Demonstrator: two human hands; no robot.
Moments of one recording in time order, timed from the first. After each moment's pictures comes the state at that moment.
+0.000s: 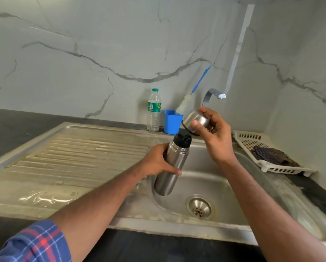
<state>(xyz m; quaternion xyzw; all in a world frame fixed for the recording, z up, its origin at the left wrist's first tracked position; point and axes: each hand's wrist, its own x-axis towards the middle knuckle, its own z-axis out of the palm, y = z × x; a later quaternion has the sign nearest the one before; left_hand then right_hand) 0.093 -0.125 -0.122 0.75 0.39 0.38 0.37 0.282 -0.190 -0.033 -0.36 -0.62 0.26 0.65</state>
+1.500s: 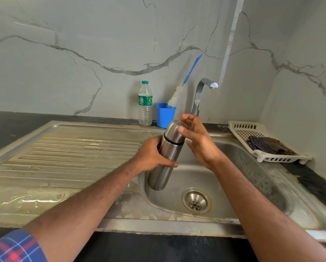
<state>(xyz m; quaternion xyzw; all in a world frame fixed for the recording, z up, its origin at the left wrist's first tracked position) 0.105 -0.123 -0.118 0.77 0.43 0.38 0.29 0.290 -0.165 -0.069 -0.39 -0.61 0.45 0.53</state>
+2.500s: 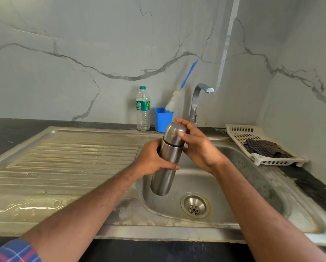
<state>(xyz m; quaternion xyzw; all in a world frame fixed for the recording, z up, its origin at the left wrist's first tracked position) 0.115 -0.127 -0.113 0.75 0.42 0.40 0.32 0.296 -0.169 -0.061 -0.32 -0.58 0.54 0.51</state>
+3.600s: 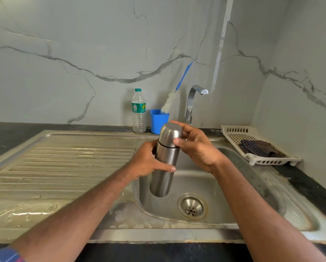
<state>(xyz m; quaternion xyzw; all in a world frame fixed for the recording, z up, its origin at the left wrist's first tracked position) 0.110 -0.134 -0.104 0.75 0.40 0.39 0.34 0.305 -0.171 -0.059 -0.29 -0.64 0.51 0.50</state>
